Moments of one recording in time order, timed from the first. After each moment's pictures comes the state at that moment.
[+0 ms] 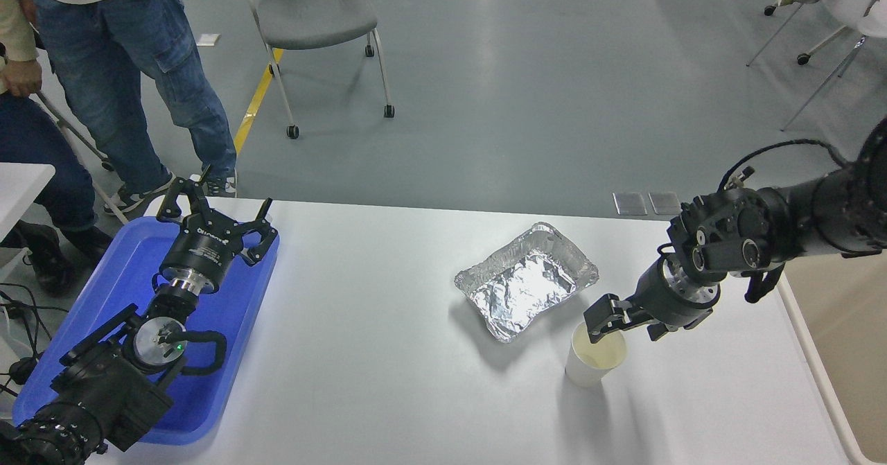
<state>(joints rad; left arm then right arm) -0.59 0.22 -0.90 -0.44 -0.08 -0.64 -0.32 1.59 -0.14 -1.33 1.15 -0.25 0.37 0.26</state>
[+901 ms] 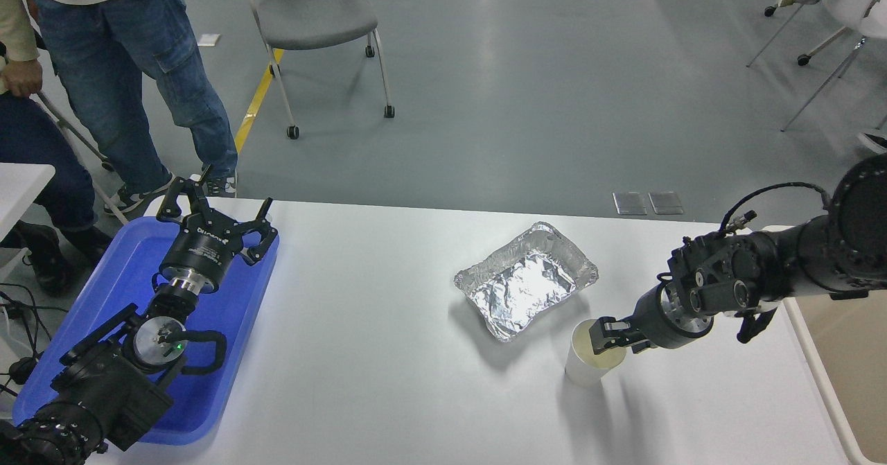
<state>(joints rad) -0.59 0.22 -0.90 -0.44 -0.08 -0.64 -0.32 1.49 -0.15 -1.32 1.12 -0.23 0.25 0.26</state>
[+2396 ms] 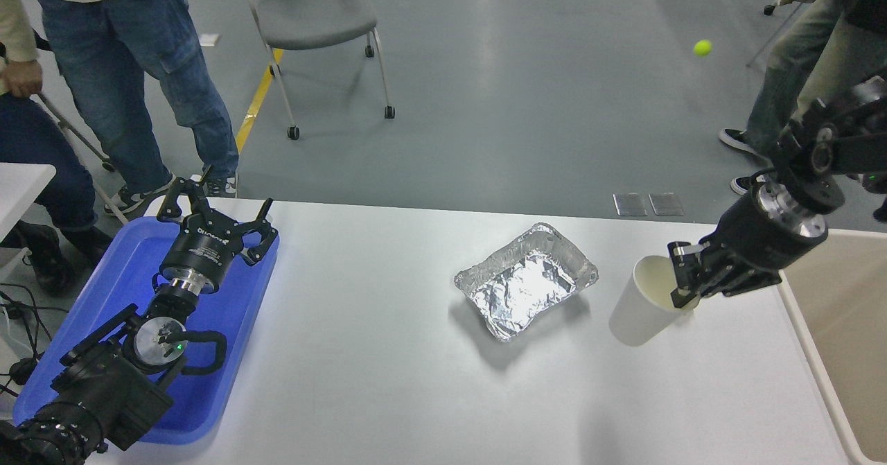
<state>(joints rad) -0.59 0.22 -0.90 -0.44 -0.08 -0.64 -0.32 2.13 -0.41 -1.40 1.39 -0.28 0.76 0.26</state>
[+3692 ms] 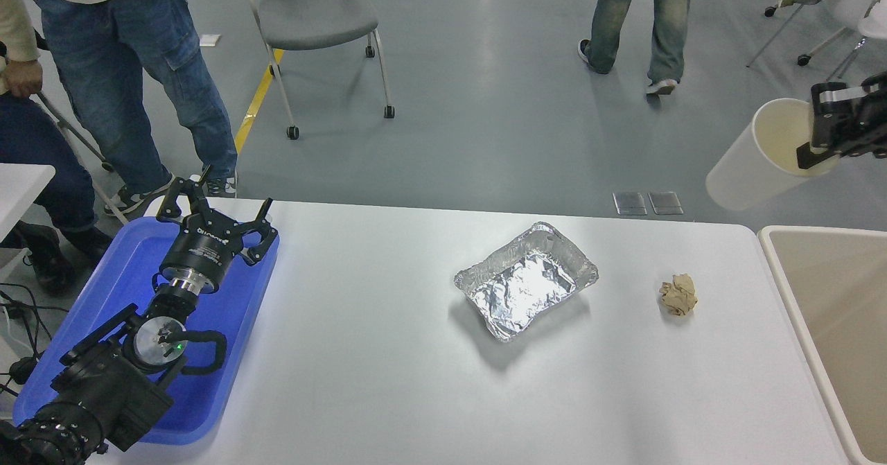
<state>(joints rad) -0.59 0.22 -0.90 -0.44 -0.08 -0.64 -0.32 2.63 -0.48 -1.75 1.46 -0.28 0.79 0.26</state>
